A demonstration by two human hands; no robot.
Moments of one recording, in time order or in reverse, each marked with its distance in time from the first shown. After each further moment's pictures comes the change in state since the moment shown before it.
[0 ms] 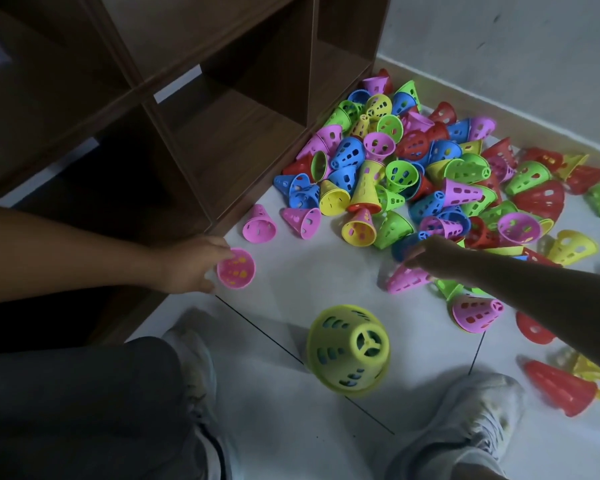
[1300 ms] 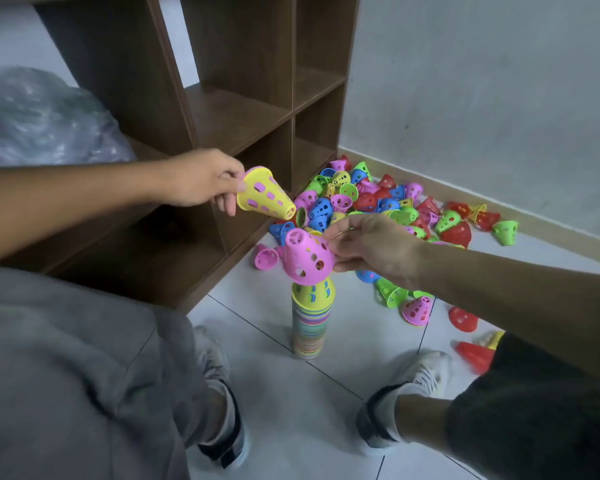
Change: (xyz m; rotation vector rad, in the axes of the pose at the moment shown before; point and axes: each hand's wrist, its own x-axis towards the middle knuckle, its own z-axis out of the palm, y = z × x) left_hand -0.164 0.125 -0.177 -0.357 0.432 0.061; right_hand -0.297 -0.139 -0.038 0.854 0.050 -0.373
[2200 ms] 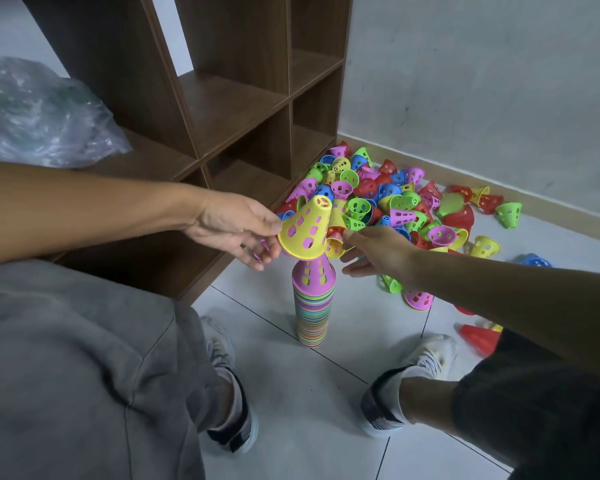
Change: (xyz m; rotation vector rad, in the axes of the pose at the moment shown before) left_hand -0.002 0.011 0.064 -0.694 -0.584 -0.289; right_hand 0.018 0.048 -0.008 -0.086 0.130 0.174
